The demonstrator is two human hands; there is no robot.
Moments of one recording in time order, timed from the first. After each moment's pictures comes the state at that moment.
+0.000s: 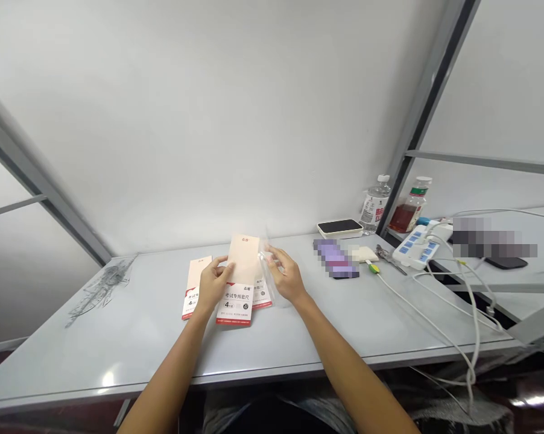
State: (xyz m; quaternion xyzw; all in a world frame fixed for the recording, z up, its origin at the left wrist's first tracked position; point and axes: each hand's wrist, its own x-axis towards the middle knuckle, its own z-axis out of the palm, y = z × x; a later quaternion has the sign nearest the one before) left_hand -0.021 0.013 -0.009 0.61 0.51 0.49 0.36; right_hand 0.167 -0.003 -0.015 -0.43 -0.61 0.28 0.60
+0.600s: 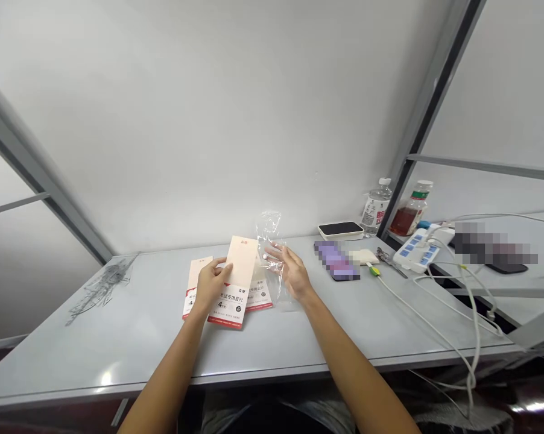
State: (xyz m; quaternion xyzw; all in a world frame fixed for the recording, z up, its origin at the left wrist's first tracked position) left_hand -0.026 0.011 -0.001 0.59 0.56 0.46 0.34; right_hand 0.182 0.005 -0.007 -0.32 -0.40 0.59 0.63
